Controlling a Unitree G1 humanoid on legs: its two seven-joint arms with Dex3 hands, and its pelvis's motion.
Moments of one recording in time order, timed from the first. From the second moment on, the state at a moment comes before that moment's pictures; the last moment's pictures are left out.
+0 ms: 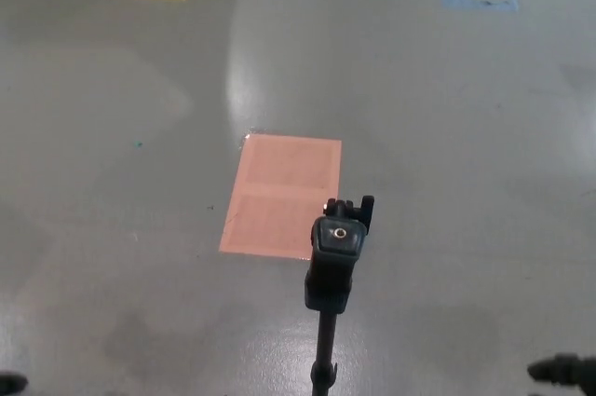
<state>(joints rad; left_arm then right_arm) -0.33 0.61 -0.11 1.16 0.15 -0.06 -0.21 -0.44 -0.44 0.18 1.16 -0.24 -0.01 0.25</state>
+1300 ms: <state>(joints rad) -0.08 0.54 -0.01 0.32 0.14 -0.32 -0.18 -0.52 -0.46 0.22 1.26 -0.27 -0.03 0.36</state>
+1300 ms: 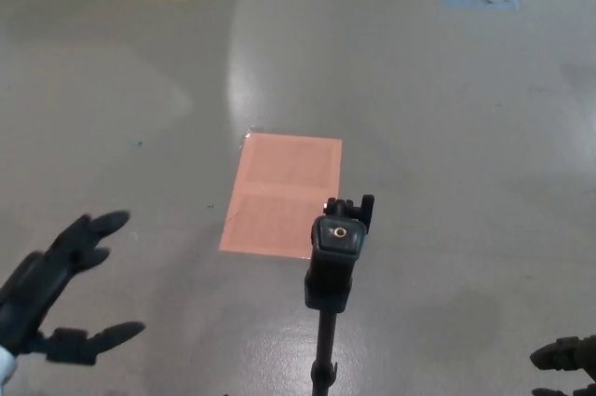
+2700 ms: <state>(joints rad) -0.13 0.57 -0.20 -0.47 0.23 -0.19 -0.35 -0.51 -0.46 0.13 1.27 -0.27 -0.04 0.31</state>
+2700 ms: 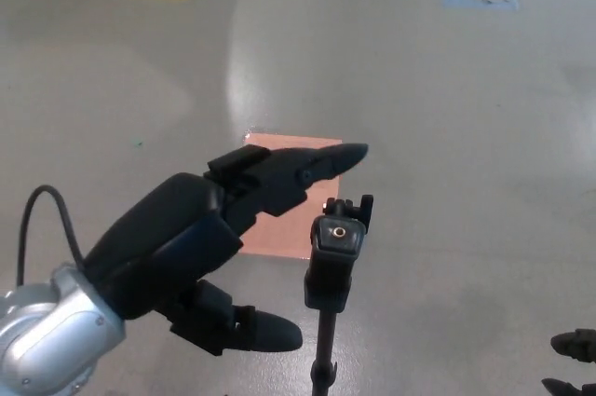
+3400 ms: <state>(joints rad) -0.22 0.49 -0.30 -0.37 0.35 -0.20 -0.33 -0.52 -0.46 0.14 1.27 -0.27 -0.04 0.32</state>
